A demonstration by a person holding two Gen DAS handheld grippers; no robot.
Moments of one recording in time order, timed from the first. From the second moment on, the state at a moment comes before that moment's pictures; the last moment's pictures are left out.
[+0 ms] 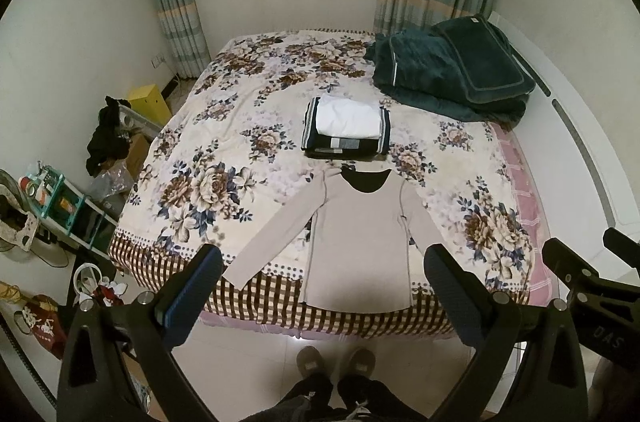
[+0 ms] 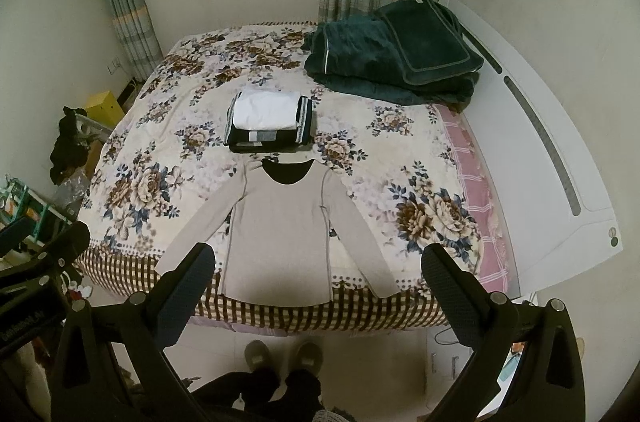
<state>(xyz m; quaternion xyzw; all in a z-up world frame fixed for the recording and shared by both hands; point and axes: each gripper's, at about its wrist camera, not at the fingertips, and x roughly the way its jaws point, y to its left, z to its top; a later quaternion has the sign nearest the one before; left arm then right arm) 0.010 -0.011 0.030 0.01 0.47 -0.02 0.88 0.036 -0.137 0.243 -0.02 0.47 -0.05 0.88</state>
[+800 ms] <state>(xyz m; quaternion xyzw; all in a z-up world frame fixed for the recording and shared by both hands) 0.018 -0.015 0.046 0.00 0.47 -0.02 0.88 0.033 -0.139 0.247 -0.02 0.47 -0.05 0.88</state>
